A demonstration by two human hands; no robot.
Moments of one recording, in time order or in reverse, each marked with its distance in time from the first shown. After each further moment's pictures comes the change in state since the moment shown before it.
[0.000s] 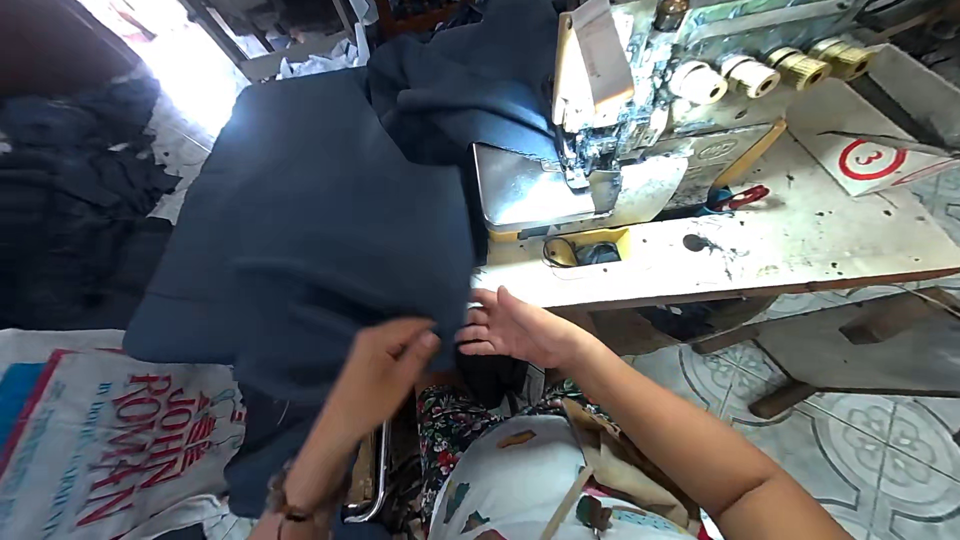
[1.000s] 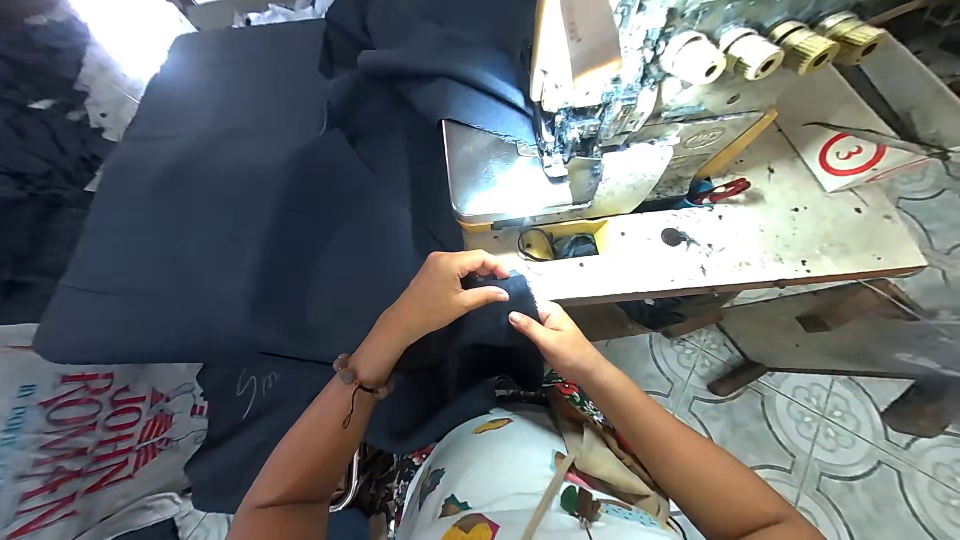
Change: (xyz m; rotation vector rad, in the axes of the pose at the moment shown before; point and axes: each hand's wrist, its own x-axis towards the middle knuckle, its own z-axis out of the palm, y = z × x) left_hand 0.111 -0.020 0.074 -0.085 -0.163 0.301; right_hand -0.055 0.025 -0.034 -0.249 0.521 -0.156
